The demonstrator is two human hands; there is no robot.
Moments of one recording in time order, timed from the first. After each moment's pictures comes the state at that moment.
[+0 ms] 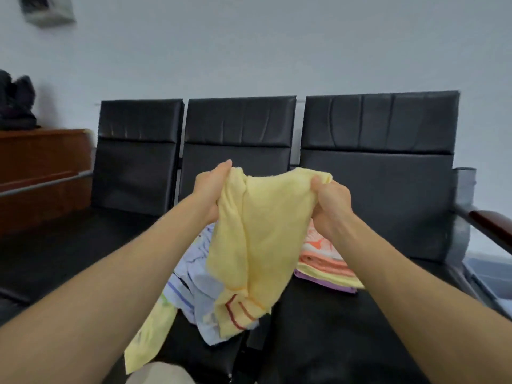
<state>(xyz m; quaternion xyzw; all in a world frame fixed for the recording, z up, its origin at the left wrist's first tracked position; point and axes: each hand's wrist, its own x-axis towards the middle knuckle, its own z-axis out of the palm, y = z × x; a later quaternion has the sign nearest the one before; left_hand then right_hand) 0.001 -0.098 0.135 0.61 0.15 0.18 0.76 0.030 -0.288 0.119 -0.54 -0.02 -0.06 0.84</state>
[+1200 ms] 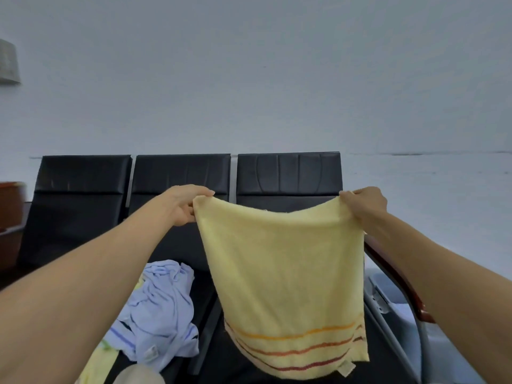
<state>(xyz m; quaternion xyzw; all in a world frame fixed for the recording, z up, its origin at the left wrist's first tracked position) -0.075 -0.188 0.229 0.71 0.06 0.08 0.69 -0.045 -0.526 0.207 -0.80 0.12 -0.29 0.51</state>
